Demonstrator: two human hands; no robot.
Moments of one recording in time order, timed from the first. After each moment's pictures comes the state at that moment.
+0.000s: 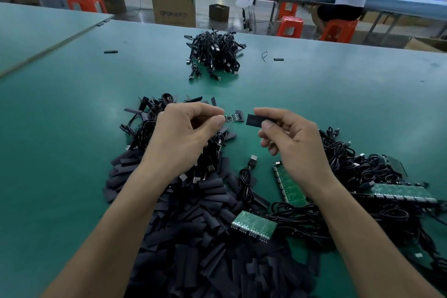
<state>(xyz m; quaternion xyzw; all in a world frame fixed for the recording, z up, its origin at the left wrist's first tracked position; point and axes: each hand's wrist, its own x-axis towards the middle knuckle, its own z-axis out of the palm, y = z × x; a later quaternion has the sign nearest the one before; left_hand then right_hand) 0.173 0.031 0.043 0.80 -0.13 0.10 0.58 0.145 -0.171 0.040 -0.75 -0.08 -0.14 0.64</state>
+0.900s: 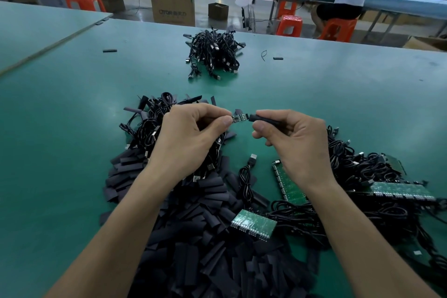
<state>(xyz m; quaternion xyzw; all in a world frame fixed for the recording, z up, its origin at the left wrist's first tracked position) 0.167 0.022 0.046 0.79 -0.15 0.11 0.58 0.147 -0.168 0.039 -0.75 -0.10 -0.21 0.62</state>
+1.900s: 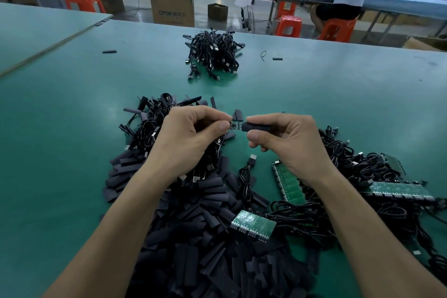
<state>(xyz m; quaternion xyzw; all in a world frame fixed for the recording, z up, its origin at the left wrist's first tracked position) 0.172 0.027 0.043 0.79 -0.17 0.08 0.59 0.151 -0.175 0.045 -0.75 -0.13 -0.08 0.65</state>
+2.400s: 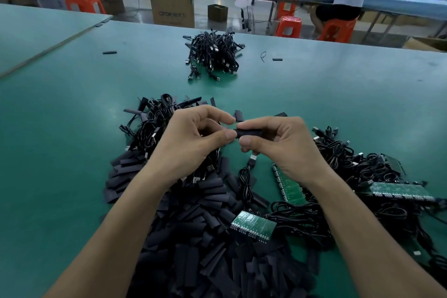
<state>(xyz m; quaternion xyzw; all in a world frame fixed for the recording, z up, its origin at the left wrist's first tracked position) 0.168 0.026 0.044 0.76 -0.18 0.01 0.62 0.151 -0.170 0.045 -0.75 -0.16 -0.05 0.63</state>
